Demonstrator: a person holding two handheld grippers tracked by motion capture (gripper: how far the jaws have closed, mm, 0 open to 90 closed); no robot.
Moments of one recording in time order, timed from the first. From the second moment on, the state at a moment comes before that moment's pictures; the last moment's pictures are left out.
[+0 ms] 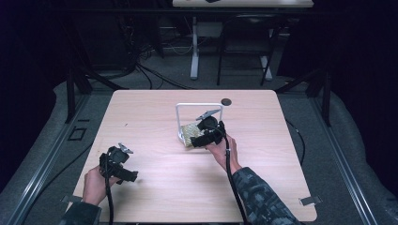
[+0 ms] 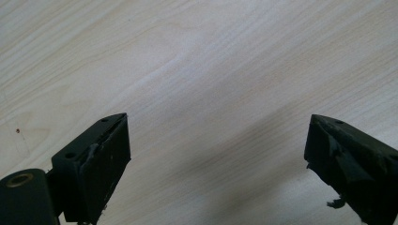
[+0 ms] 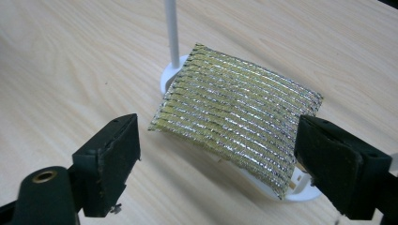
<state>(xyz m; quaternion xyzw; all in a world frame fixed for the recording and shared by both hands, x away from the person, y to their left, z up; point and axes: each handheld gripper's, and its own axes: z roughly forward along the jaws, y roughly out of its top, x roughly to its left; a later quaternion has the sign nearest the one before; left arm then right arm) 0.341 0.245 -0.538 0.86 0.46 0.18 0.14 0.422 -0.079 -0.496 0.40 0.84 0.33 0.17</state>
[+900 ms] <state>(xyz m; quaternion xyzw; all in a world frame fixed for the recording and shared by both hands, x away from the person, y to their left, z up) 0.340 0.245 -0.538 0.86 0.46 0.17 0.15 0.360 -0.151 -0.487 0.39 0.86 0.30 0.15</state>
